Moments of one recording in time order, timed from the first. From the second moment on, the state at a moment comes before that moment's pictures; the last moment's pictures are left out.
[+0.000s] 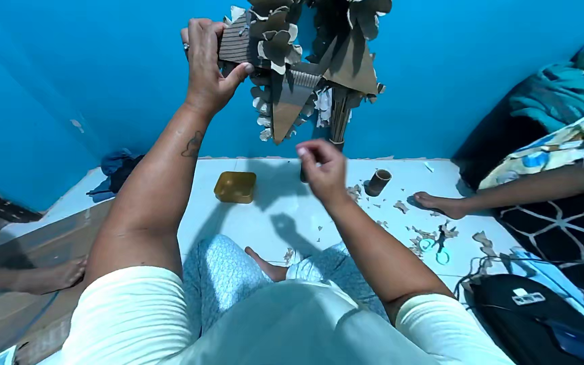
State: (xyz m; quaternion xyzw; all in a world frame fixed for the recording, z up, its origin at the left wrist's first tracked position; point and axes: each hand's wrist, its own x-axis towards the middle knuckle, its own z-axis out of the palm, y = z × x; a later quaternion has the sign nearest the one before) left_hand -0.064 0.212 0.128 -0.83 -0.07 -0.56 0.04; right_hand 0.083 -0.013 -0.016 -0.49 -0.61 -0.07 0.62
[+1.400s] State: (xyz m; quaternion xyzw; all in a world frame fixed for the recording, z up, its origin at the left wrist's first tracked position) left_hand -0.067 0.204 0.122 -0.86 -0.02 -0.50 0.08; right_hand 0.189 -0.043 -0.126 -0.52 -0.18 0.35 0.76
